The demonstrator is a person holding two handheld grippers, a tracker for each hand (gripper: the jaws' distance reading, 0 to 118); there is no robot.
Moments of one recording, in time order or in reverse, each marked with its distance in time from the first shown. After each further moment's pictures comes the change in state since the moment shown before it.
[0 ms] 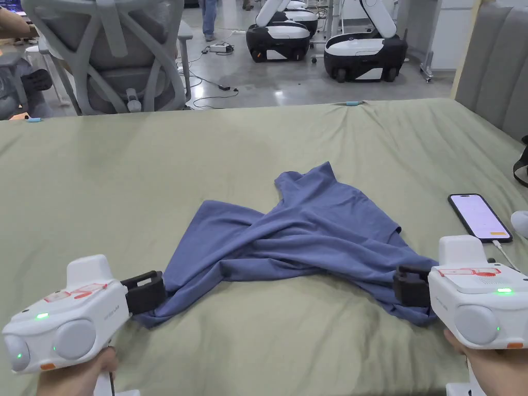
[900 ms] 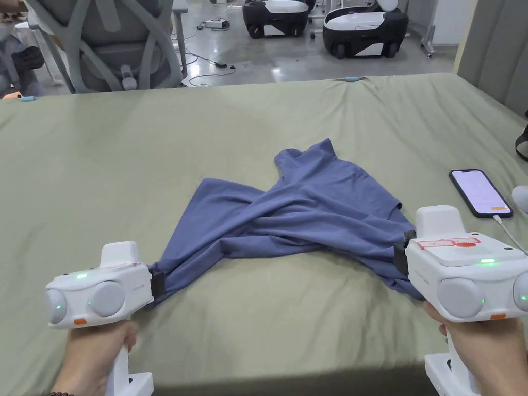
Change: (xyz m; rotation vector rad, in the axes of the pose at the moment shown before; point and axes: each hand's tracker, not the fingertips) left arm 0.016 -0.015 -0.033 -0.216 -0.094 -0.026; right arm -0.030 0.007 0.011 0.020 0.089 0.023
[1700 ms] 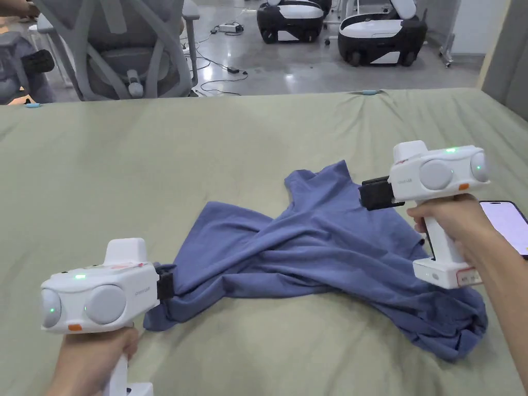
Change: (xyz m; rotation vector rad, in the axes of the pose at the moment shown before) left arm 0.019 0.057 -0.022 0.016 0.034 -0.058; right arm 0.029 0.164 -0.229 -0.198 0.169 0.066
